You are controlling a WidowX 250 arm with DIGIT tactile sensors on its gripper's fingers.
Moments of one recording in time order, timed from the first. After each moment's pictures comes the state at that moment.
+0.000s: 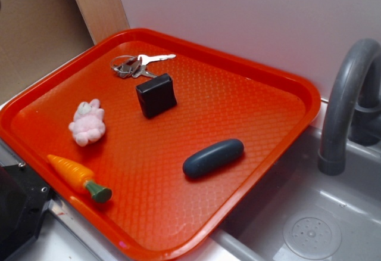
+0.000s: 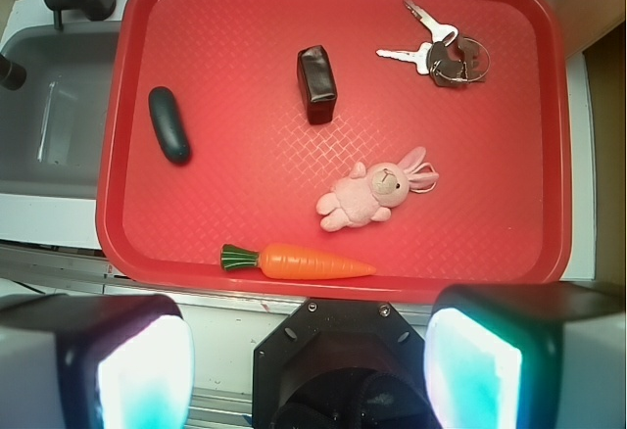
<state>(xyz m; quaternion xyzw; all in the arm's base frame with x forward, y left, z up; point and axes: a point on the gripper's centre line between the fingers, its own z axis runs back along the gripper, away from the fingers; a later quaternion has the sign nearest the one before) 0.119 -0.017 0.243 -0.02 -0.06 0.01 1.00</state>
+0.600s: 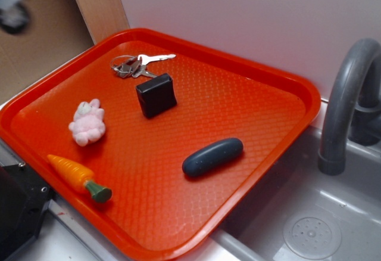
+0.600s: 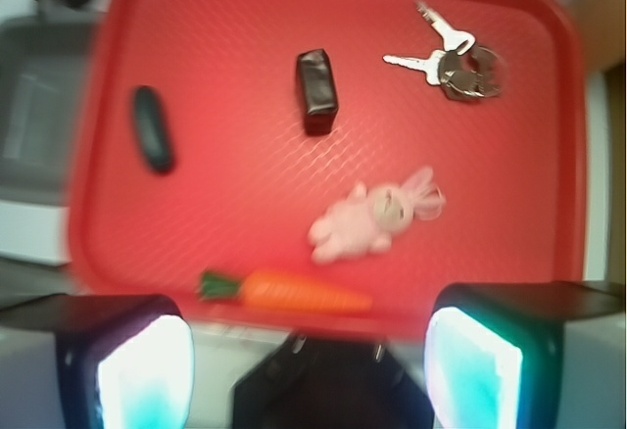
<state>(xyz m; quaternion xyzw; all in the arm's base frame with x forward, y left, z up) 0.169 -0.010 0.186 0.01 -0.01 0.00 1.00</state>
